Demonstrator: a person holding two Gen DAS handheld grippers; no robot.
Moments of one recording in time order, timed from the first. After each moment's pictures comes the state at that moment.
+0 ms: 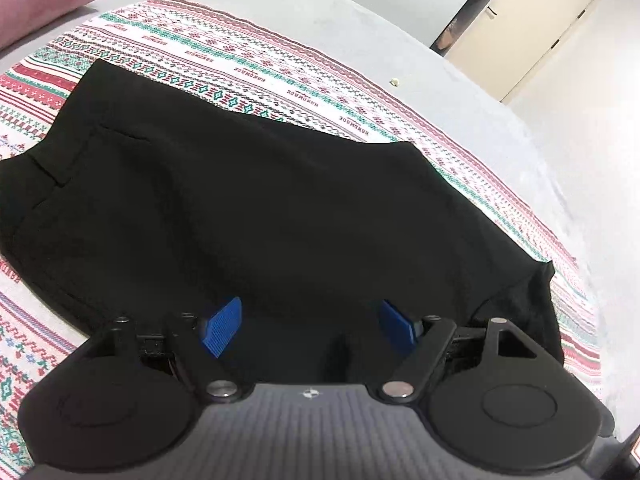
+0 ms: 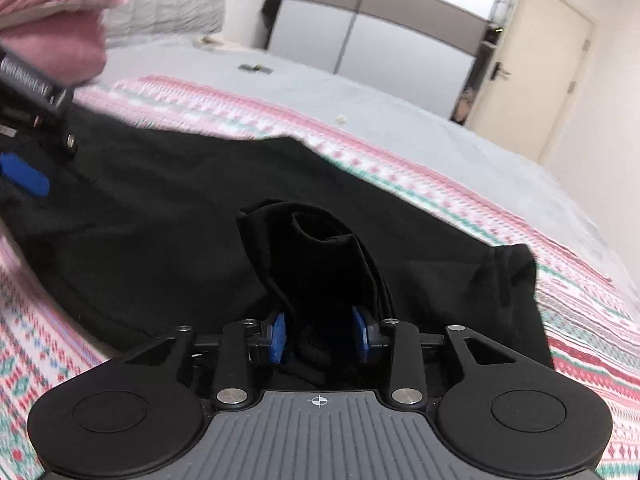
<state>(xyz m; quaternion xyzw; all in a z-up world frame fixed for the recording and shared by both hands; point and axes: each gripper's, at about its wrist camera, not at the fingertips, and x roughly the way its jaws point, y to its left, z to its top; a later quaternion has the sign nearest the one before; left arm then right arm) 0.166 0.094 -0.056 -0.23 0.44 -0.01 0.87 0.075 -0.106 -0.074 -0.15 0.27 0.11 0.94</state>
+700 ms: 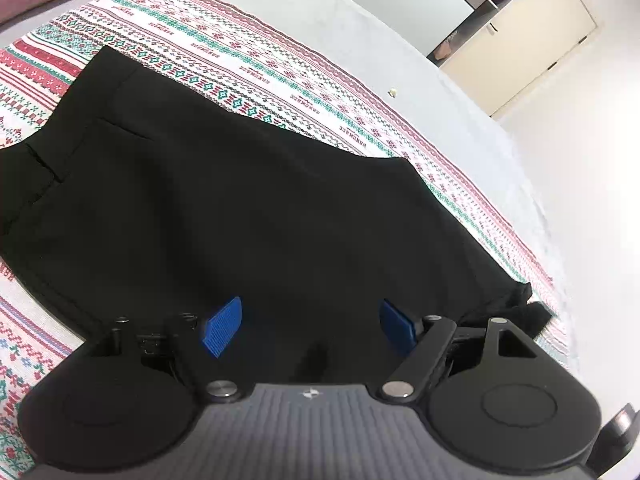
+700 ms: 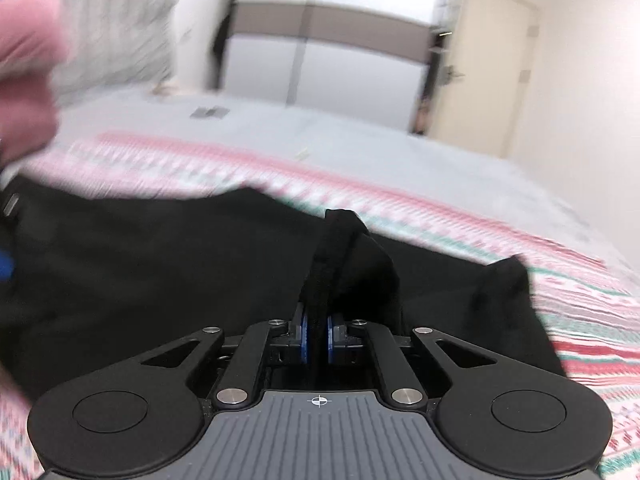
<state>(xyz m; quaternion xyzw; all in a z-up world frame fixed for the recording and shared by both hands) 0.165 0.118 -0.054 -0.28 0.44 -0.03 0.85 0.097 -0.113 -0.062 -0.05 0.22 0.05 0.97</state>
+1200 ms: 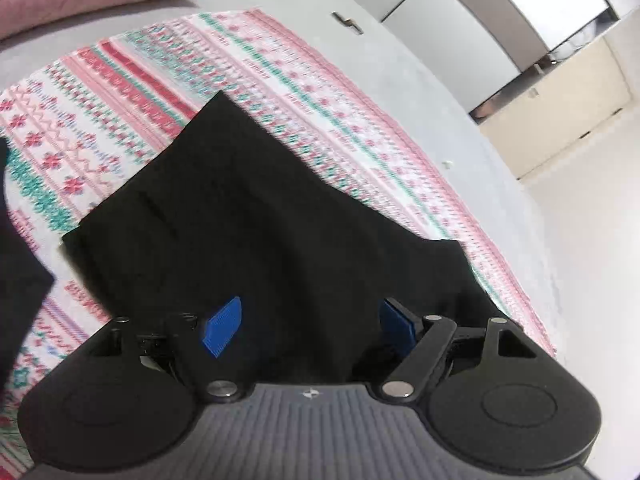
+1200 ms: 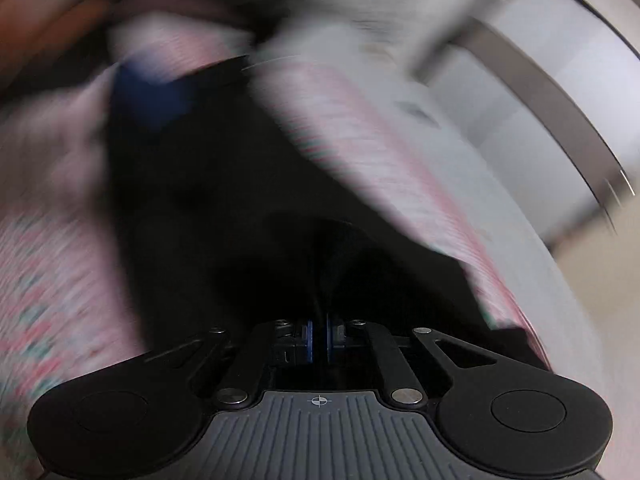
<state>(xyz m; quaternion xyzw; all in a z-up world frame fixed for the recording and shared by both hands) 0.157 0.199 -0.050 -0.34 0.41 0.04 0.84 0.045 0.061 -0.090 -0.40 0.22 0.29 0.84</state>
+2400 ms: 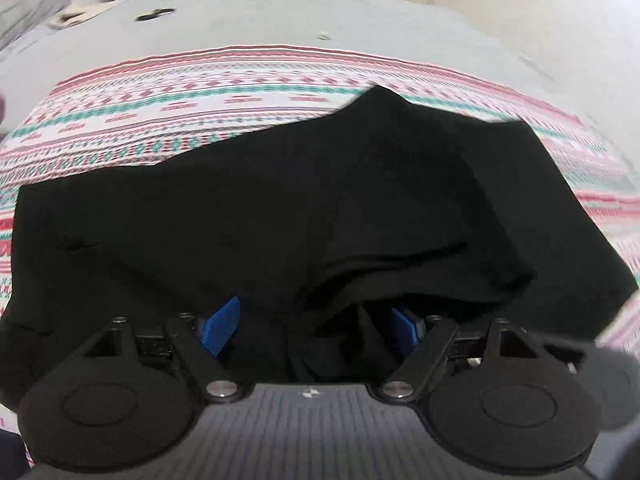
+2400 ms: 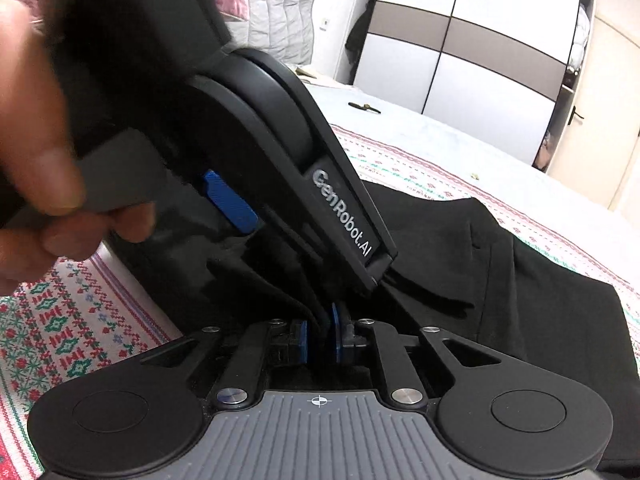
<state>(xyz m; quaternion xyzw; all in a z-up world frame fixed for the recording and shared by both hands) 0.207 0.088 -0.072 0.00 0.46 -0.09 0.88 0.037 0.019 -0.096 -0.16 0.24 0.24 0.93</state>
